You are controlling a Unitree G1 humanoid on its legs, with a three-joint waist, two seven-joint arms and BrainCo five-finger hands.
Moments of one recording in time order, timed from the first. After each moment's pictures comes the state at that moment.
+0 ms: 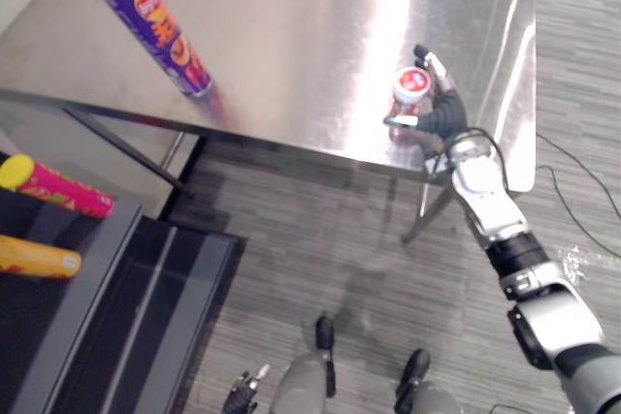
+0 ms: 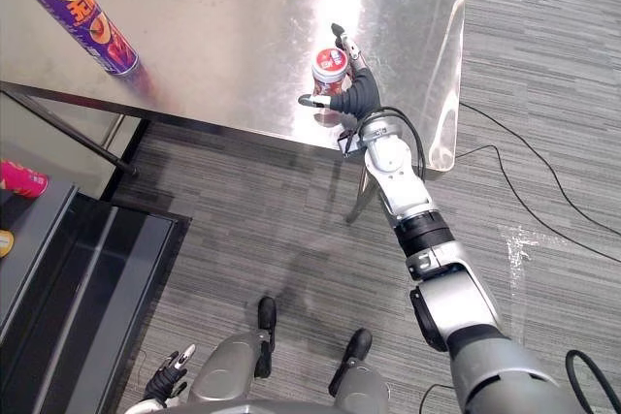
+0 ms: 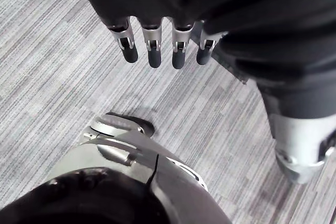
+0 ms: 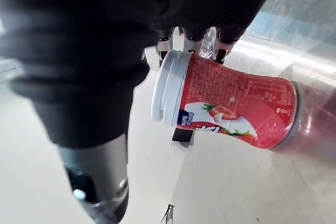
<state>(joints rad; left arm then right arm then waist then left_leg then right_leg) 0.15 0.14 0.03 1.09 -0.43 -0.26 -0.04 -0.83 -0.36 0.25 0.51 0.14 -0.26 -0.09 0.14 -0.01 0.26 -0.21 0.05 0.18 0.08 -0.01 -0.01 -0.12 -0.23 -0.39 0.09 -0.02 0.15</state>
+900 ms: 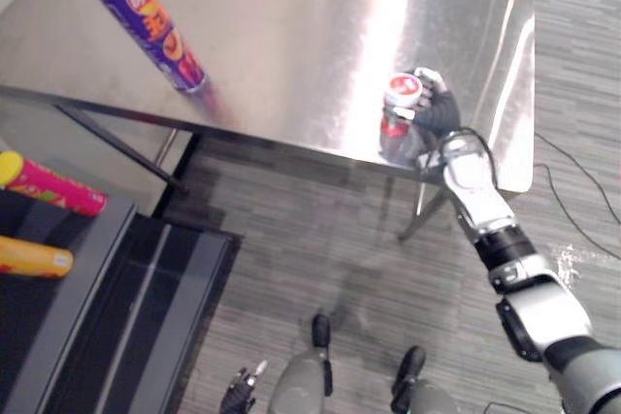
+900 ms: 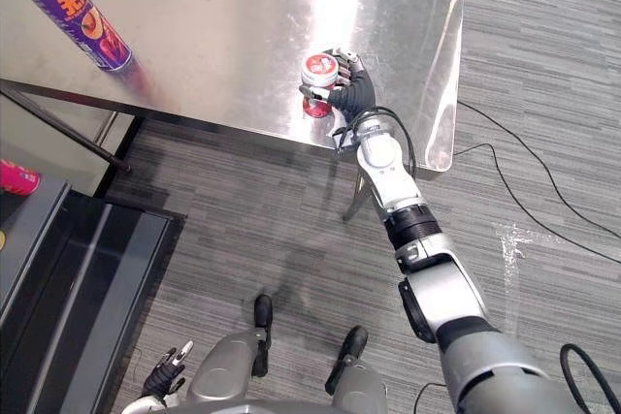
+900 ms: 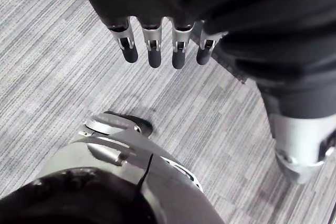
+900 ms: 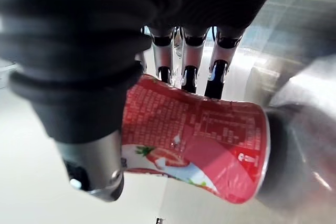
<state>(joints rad) 0.14 0.14 0.04 1.07 -0.43 -0.26 -0.04 -0.88 -0.30 0.23 0.61 0.17 -0.23 -0.12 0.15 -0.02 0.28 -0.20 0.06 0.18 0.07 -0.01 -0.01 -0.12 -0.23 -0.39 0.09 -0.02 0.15</state>
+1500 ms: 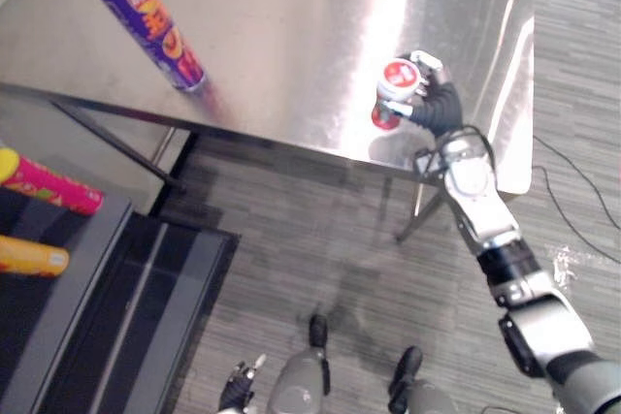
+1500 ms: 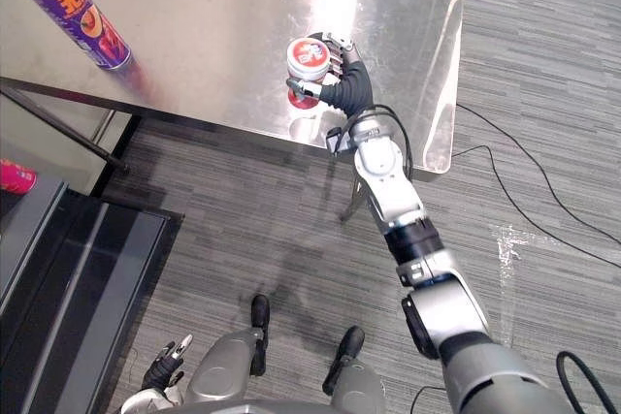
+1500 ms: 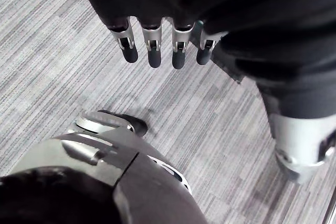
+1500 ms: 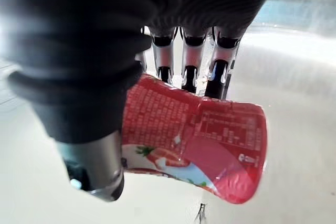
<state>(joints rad) 0.12 0.14 0.07 1.06 -0.42 -0.25 -0.01 -0.68 -0.33 0.22 0.19 0.17 -0.24 -0.10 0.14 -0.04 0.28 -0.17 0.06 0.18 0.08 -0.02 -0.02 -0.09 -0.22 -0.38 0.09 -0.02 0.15</state>
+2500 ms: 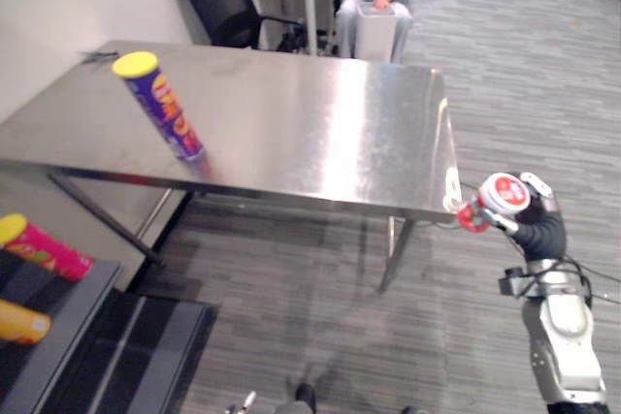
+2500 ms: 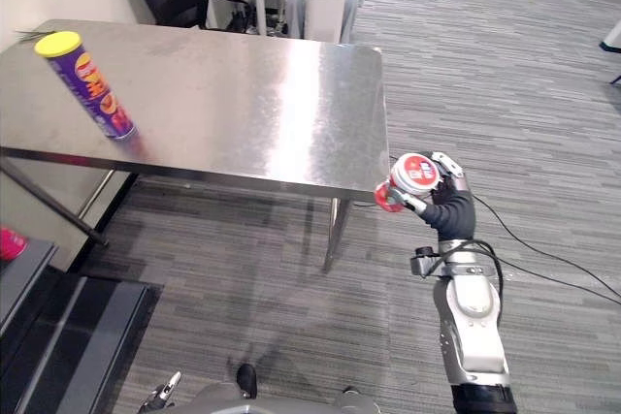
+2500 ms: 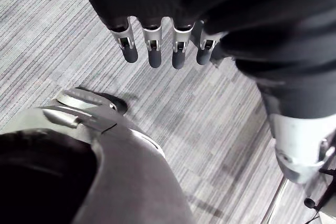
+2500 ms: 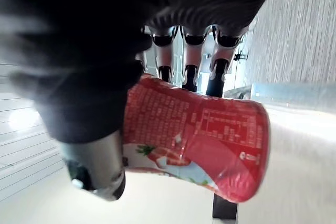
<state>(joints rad) 0.23 0.12 0.13 1.10 -0.43 -0.24 -0.08 0.02 -0.31 -0.06 -0.17 0.30 -0.30 0.03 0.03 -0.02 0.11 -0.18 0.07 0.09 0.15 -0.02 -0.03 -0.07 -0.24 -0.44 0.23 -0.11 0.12</state>
